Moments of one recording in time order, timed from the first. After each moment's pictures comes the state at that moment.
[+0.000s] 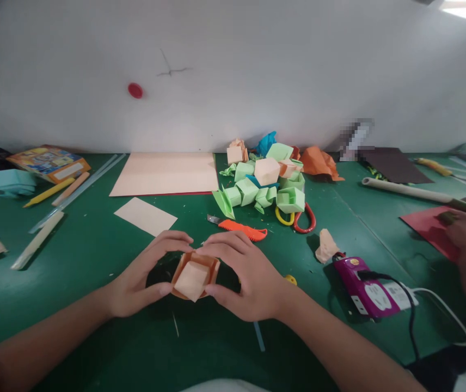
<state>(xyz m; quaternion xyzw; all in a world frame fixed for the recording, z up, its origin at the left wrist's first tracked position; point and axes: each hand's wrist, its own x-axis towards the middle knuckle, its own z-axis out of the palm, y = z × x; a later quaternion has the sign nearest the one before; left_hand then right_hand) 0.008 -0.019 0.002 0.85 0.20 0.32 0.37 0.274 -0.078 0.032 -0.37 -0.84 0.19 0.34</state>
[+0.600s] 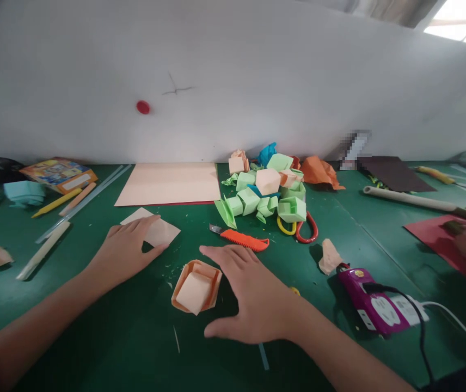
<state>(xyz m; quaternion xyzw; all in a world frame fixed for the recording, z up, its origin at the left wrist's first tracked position) -0.026 0.035 -0.001 0.83 0.55 0.09 0.00 0.276 -0.085 0.044 -0.46 -0.83 0.27 0.17</state>
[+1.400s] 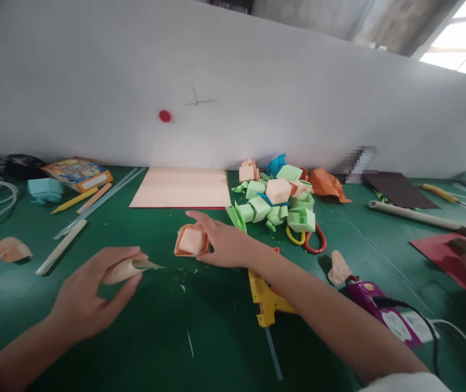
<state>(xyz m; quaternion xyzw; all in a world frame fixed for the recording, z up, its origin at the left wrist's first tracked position) -0.070 -0.035 0.016 0.84 0.38 0.38 -0.02 0.225 0.022 0.033 -0.42 -0.86 0.27 0.13</state>
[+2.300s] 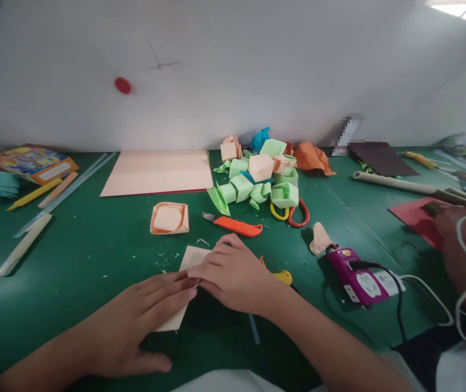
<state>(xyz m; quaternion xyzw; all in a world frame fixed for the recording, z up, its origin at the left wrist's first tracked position) -0.009 -0.061 0.001 0.97 0.12 0.15 0.12 0.261 -0.078 0.019 -0.39 -0.89 0.10 0.22</state>
